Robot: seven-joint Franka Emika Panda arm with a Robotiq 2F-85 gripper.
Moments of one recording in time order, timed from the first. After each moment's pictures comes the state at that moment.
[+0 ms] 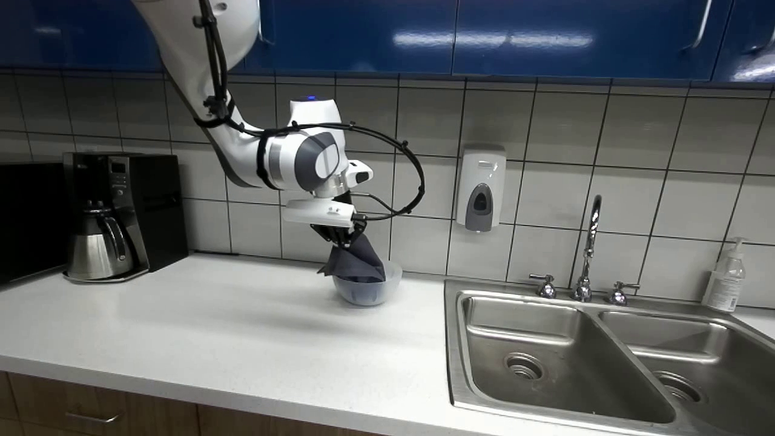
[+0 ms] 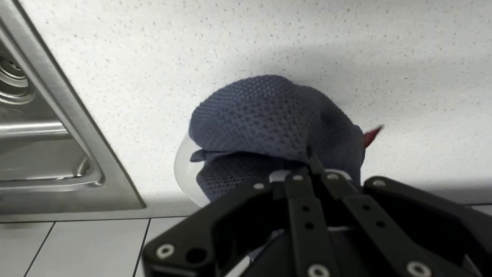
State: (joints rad) arm -0.11 0.22 -0.07 -2.15 0.02 2.80 -0.14
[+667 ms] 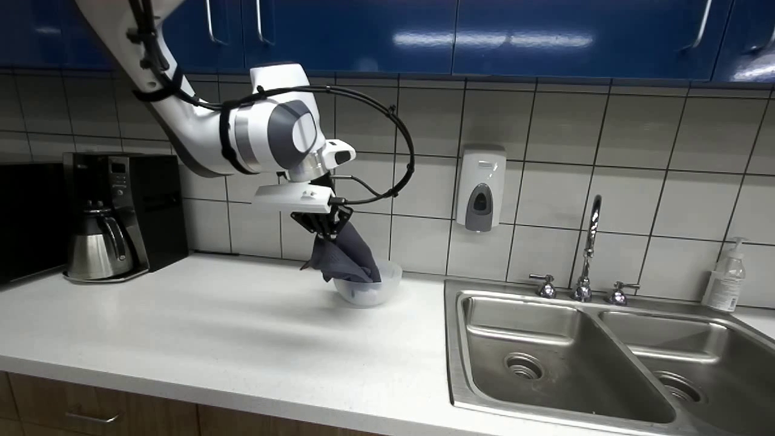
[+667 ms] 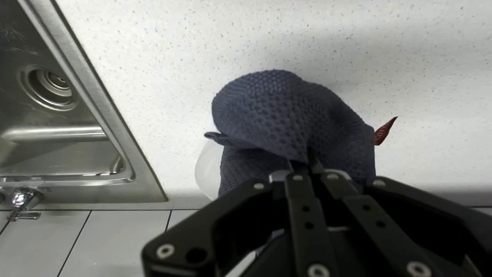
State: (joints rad) arm -0.09 -0.03 -0.09 -2.37 -0.17 2.80 0.03
